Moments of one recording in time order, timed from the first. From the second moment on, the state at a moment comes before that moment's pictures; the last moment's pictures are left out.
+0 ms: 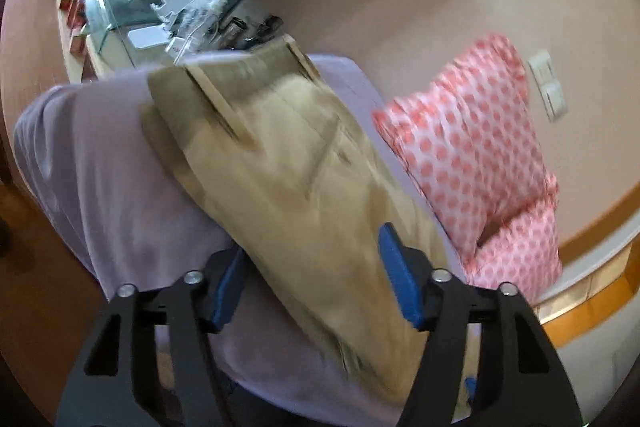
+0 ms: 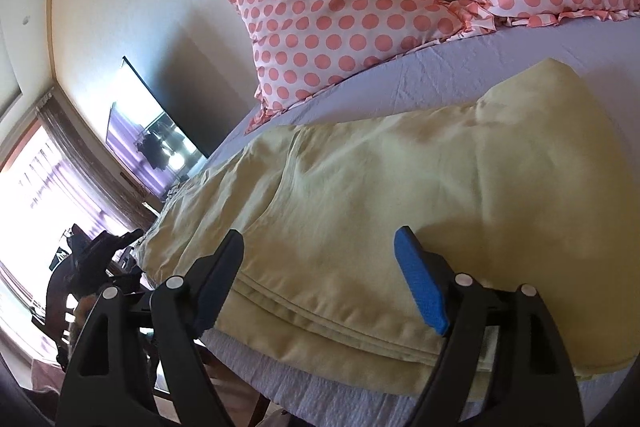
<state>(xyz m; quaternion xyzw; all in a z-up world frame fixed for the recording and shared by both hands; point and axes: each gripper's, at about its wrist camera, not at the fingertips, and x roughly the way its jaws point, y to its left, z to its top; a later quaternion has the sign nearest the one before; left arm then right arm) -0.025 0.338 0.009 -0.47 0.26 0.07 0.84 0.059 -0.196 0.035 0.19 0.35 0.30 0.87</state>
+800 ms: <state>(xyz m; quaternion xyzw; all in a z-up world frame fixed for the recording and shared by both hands) 0.053 -0.090 0.106 0.10 0.29 -0.28 0.91 0.026 -0.380 0.053 0.34 0.23 0.12 0.91</state>
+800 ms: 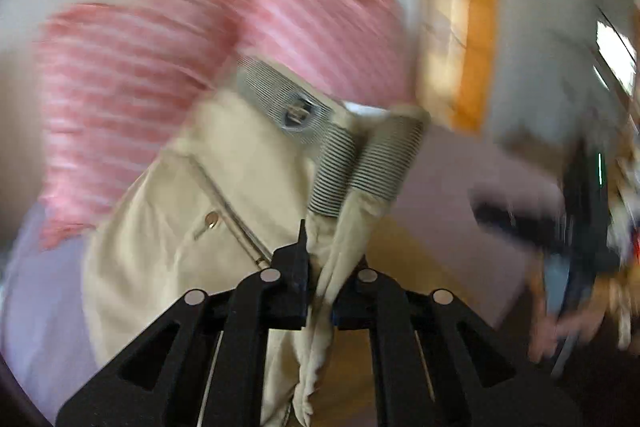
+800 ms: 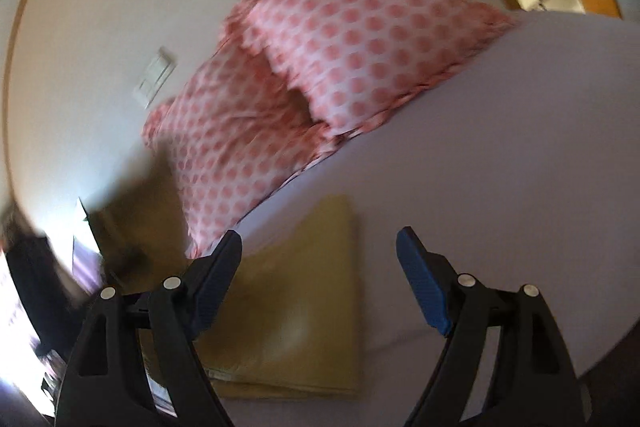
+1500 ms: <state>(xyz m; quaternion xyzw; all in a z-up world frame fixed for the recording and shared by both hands) 0.029 -0.001 0.084 0.01 0.33 -0.29 0.90 0.136 -0.327 0.019 0.27 0.43 0.19 0.84</state>
